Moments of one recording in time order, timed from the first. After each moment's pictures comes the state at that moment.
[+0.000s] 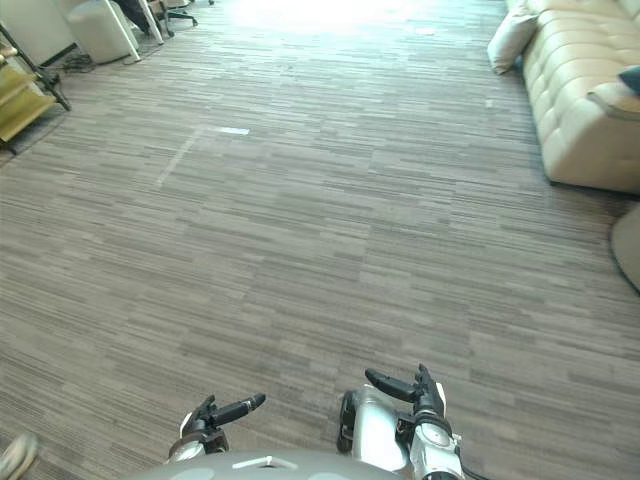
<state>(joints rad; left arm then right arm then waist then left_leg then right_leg) 0.10 -0.05 0.32 0.93 -0.11 -0.03 0.10 0.08 -0.02 -0.27 0.83 0.00 0.04 -0.09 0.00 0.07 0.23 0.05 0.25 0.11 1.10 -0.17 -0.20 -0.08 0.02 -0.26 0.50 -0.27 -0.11</state>
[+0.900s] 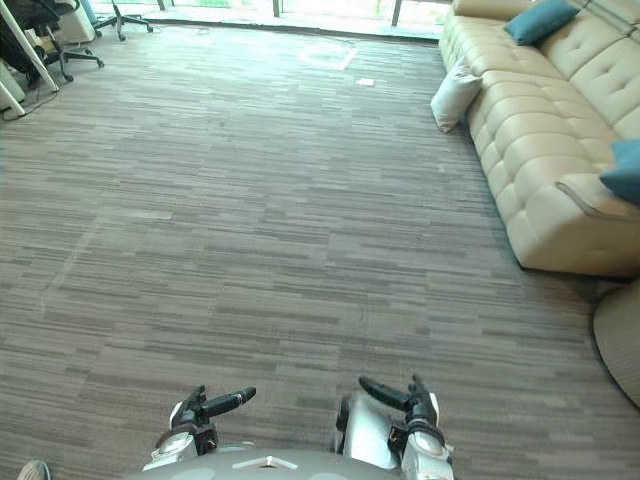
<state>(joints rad) 0.07 0.03 0.21 0.97 -0.10 -0.01 0.11 0.09 0.02 -0.31 0.81 0.01 0.02 -0.09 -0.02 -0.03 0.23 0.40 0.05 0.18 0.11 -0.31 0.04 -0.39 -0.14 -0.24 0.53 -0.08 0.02</state>
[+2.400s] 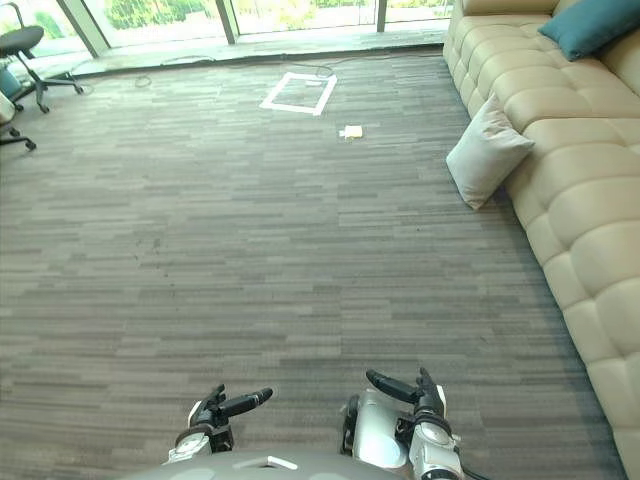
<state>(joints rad) 0.11 -0.04 0.30 0.90 -0.08 -0.02 0.08 0.09 0.00 -0.27 0.83 0.00 0.06 -0.09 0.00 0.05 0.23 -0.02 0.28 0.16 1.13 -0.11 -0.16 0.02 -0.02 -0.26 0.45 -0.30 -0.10</state>
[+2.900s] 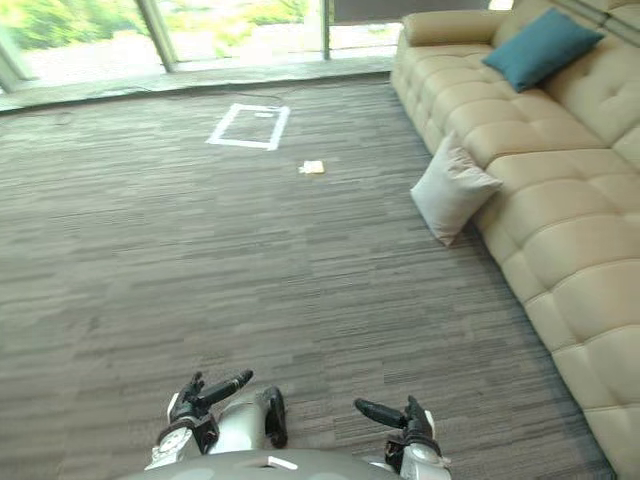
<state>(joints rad) 0.09 0.02 0.33 0.88 -0.11 -0.04 0.09 0.13 0.06 -0.22 0.88 0.00 0.06 -0.11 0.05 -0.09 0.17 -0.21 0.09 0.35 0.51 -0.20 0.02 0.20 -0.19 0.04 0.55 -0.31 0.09</state>
